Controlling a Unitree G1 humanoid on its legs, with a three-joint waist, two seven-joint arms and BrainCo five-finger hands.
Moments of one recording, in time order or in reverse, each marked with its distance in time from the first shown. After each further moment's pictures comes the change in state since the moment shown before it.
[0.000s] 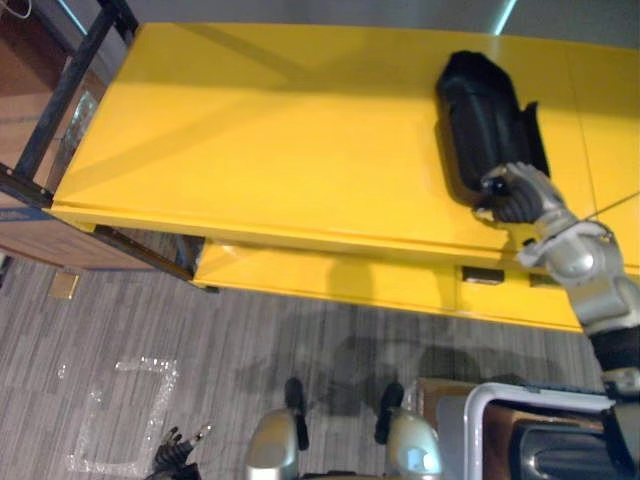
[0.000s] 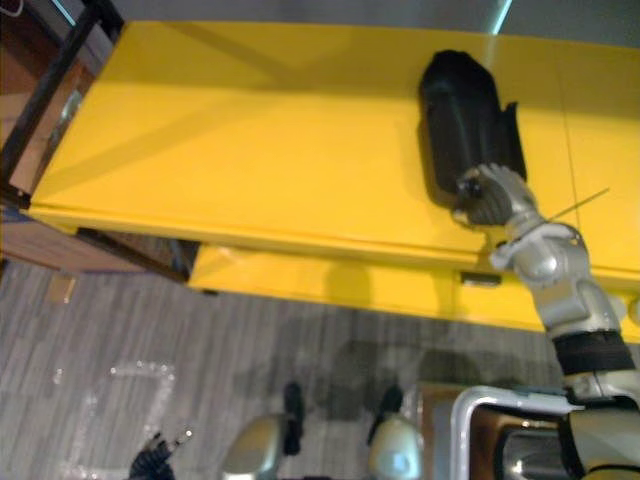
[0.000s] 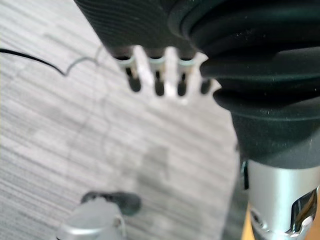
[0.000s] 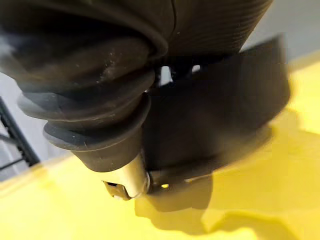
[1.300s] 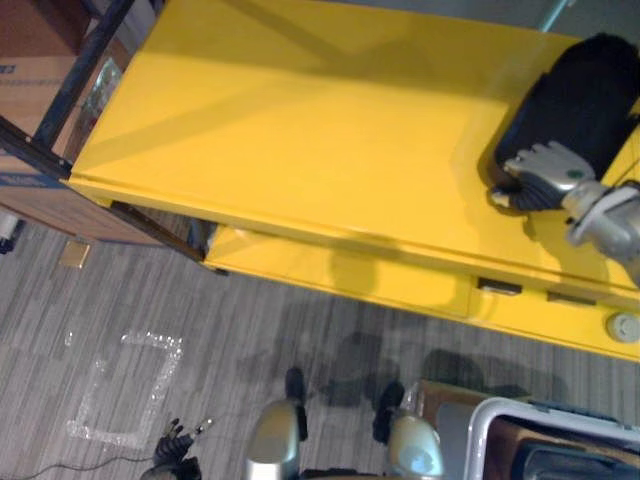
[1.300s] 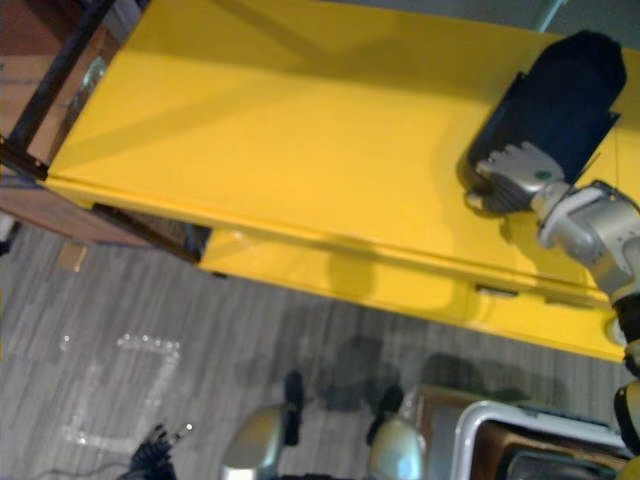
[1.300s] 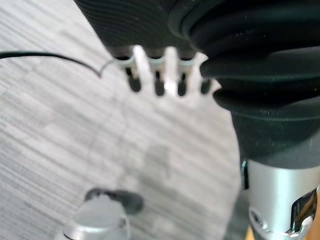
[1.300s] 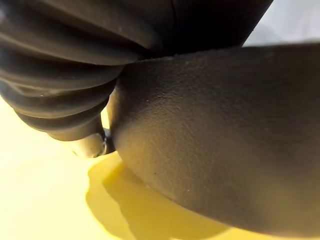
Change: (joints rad) left arm -0.001 0.005 0.001 -0.043 0.003 0.002 -0.015; right arm -0.227 -0.287 0.235 0.168 -0.297 -0.269 -0.055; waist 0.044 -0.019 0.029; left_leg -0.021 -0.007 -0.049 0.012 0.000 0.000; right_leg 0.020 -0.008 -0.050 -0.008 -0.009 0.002
